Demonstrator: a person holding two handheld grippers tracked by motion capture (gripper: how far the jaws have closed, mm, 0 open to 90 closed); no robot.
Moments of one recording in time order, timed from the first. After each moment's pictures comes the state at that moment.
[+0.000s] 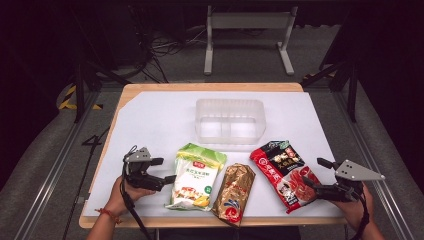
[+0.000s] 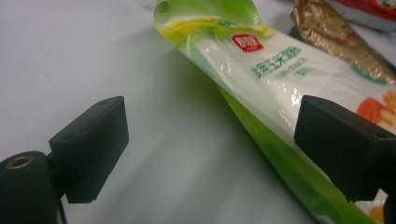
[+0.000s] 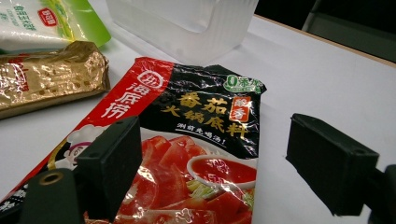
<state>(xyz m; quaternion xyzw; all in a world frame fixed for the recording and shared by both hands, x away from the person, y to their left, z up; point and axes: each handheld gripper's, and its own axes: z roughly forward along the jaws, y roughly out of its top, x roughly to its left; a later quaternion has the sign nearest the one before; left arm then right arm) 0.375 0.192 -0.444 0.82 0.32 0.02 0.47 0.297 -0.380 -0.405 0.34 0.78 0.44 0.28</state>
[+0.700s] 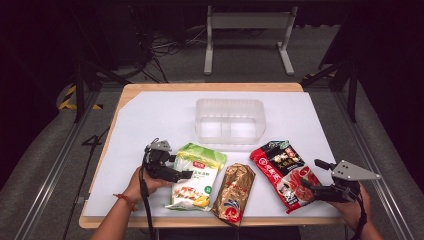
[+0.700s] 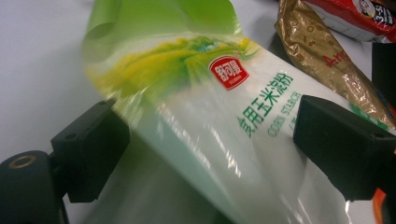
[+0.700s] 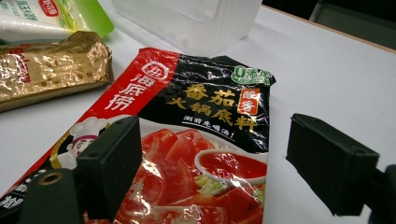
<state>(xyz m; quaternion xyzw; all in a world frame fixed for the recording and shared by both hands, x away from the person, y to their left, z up) 0.410 0.141 -0.451 0.84 0.30 -0.06 0.45 0.299 -0.376 -0.410 0.34 0.79 0.43 0.26</state>
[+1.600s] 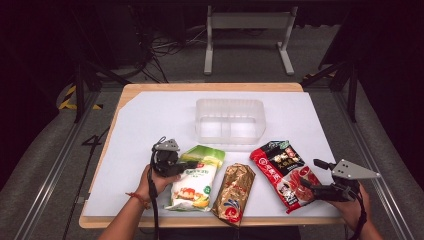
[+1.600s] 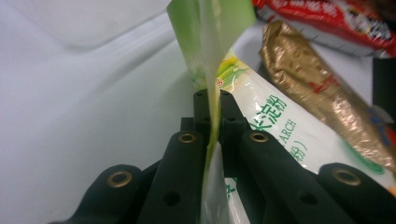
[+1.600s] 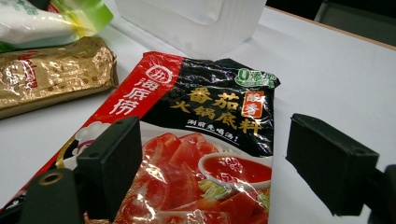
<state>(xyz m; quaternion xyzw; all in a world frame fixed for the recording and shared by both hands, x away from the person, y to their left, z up) 0.395 0.130 -0.434 0.83 0.29 -0.02 0.48 0.301 -0.376 -0.409 0.34 0.79 0.44 0.25</state>
